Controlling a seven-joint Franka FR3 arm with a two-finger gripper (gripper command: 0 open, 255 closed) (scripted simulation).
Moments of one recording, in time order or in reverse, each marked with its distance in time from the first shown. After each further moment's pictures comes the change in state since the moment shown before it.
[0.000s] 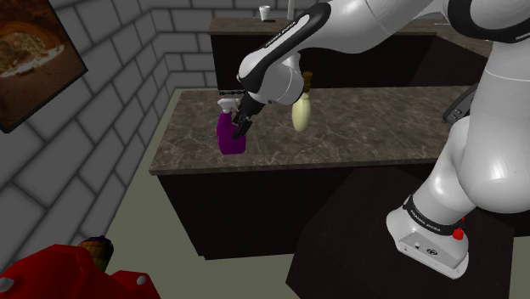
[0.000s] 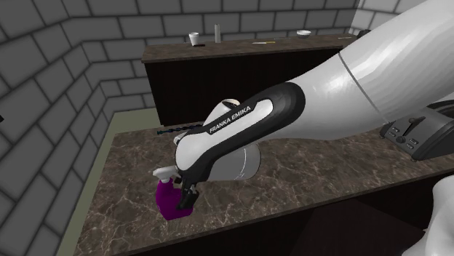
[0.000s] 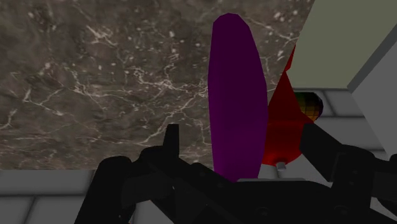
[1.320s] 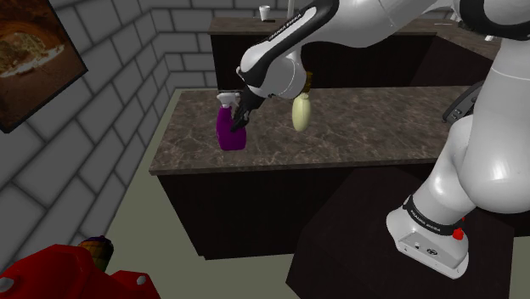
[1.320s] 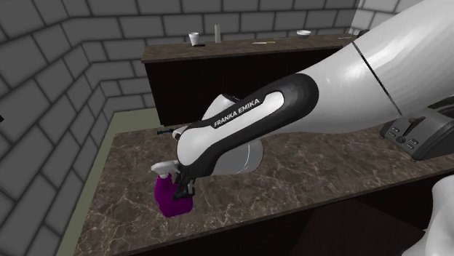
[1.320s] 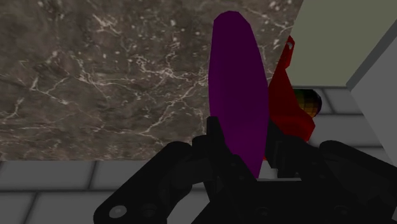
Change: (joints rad) arm 0.014 -0.040 -0.022 -0.004 -0.059 -0.029 0.060
